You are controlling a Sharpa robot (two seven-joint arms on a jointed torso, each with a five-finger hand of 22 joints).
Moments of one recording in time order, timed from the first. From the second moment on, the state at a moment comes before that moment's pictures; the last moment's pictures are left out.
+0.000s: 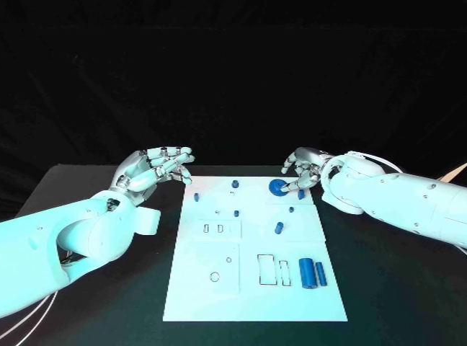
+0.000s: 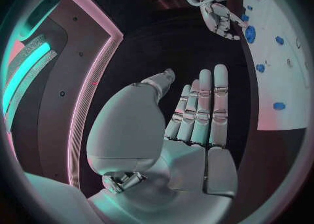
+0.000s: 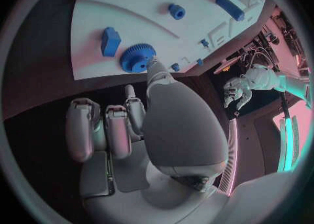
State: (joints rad) left arm 1.22 -0.95 0.01 1.62 -0.04 -0.32 0.52; left_hand 1.38 -0.17 0.44 0.12 0.05 0.85 0.22 0.22 0.19 1.06 0.15 0.08 0.06 1.02 0.09 0.62 0.54 0.16 0.96 0.18 0.77 0.39; right arm 1.37 -0.64 -0.14 1.11 -1.28 -0.26 -0.14; right_hand 1.46 -0.20 0.00 0.29 0.19 0.82 0.16 0.20 0.44 1.34 0.08 1.40 1.29 1.47 0.00 1.51 1.30 0.06 1.44 0.11 1.43 1.30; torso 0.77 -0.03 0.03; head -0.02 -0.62
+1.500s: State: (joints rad) left arm 1.22 -0.95 0.01 1.62 -0.04 -0.32 0.52; left_hand 1.38 -0.17 0.44 0.12 0.05 0.85 0.22 0.22 0.20 1.06 0.15 0.08 0.06 1.02 0.09 0.62 0.55 0.16 0.96 0.18 0.77 0.39; right arm 1.34 -0.61 -0.14 1.11 -1.31 -0.31 -0.14; right_hand 1.40 -0.13 0.32 0.26 0.16 0.87 0.15 0.18 0.39 1.41 0.08 1.43 1.29 1.47 0.00 1.53 1.30 0.05 1.45 0.11 1.47 1.30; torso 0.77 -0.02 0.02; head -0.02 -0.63
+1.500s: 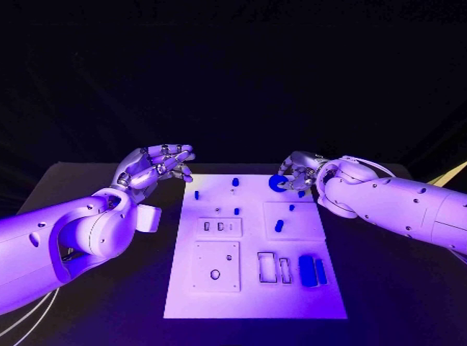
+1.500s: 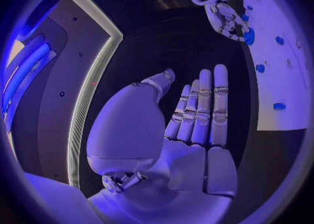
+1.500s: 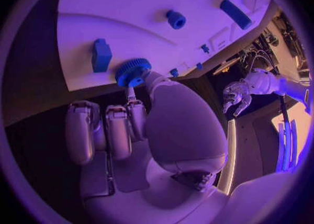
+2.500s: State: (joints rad) left arm 1.22 -0.94 0.01 1.61 -0.04 -0.32 0.52; left_hand 1.38 -0.17 0.44 0.12 0.05 0.85 0.22 0.22 0.20 1.06 0.15 0.08 0.06 1.02 0.09 0.62 0.55 0.16 0.96 0.18 0.79 0.39; right arm 1.31 -0.55 -0.15 1.32 -1.53 -0.52 -0.18; right_hand 1.37 -0.16 0.39 0.23 0.16 0.93 0.15 0.19 0.40 1.44 0.07 1.45 1.29 1.47 0.00 1.53 1.30 0.04 1.45 0.10 1.49 1.30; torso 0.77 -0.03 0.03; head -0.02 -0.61
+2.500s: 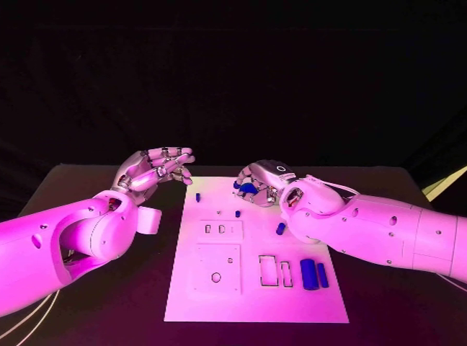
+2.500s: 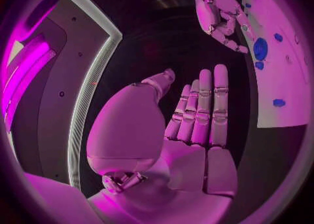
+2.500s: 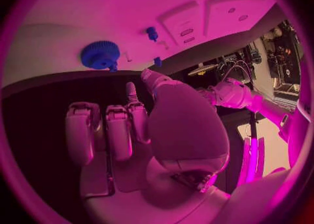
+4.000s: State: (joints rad) left arm 1.22 -0.94 0.01 1.60 -0.04 -0.32 0.52; left_hand 1.38 -0.17 0.44 0.12 0.05 0.85 0.22 0.22 0.20 1.06 0.15 0.08 0.06 1.02 0.09 0.64 0.55 0.16 0.96 0.18 0.79 0.39; right arm 1.32 -0.52 -0.15 1.15 -1.28 -0.38 -0.12; right_hand 1.30 -0.23 0.40 0.17 0.21 0.82 0.18 0.12 0.39 1.43 0.09 1.44 1.29 1.47 0.02 1.53 1.30 0.04 1.46 0.12 1.49 1.30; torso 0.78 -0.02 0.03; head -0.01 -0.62
